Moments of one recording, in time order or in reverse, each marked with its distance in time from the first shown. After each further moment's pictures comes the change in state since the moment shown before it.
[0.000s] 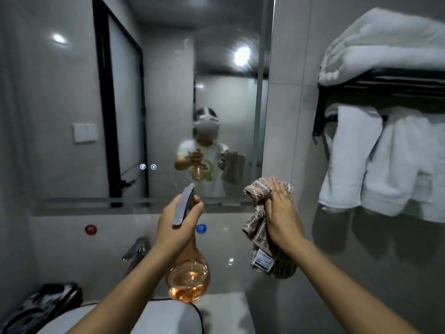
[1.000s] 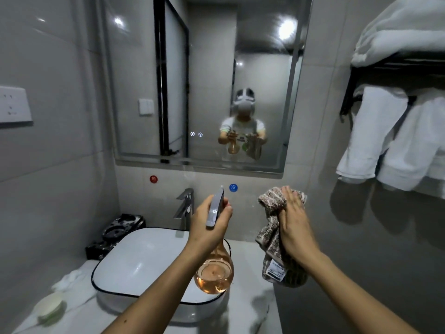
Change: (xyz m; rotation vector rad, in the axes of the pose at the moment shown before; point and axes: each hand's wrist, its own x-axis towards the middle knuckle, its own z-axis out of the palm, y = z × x) left_hand -0.185 0.048 -0.042 0.046 0.003 -0.069; right_hand -0.179 -0.045 -0.044 0.137 -0.141 -0.084
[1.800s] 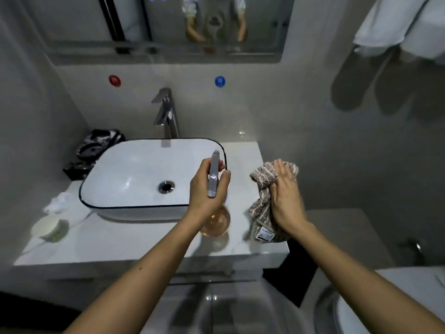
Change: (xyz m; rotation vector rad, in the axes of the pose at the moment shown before) left_hand -0.056 -0.131 0.010 0.128 -0.097 -0.081; right_hand -0.115 0.036 0.111 -0.045 -0.187 0.238
